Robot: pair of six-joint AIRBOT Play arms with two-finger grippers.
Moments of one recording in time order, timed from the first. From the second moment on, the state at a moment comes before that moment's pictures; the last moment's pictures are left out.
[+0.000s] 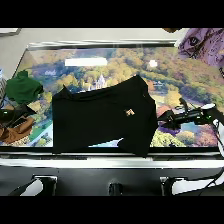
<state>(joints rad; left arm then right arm) 0.46 -1.09 0.99 1.15 -1.20 -1.47 -0.41 -1.68 1.05 -0.77 1.38 1.10</state>
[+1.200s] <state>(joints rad) 0.80 -1.01 0.47 0.98 -1.33 -1.34 -0.35 -1.70 1.03 -0.74 1.37 1.06</state>
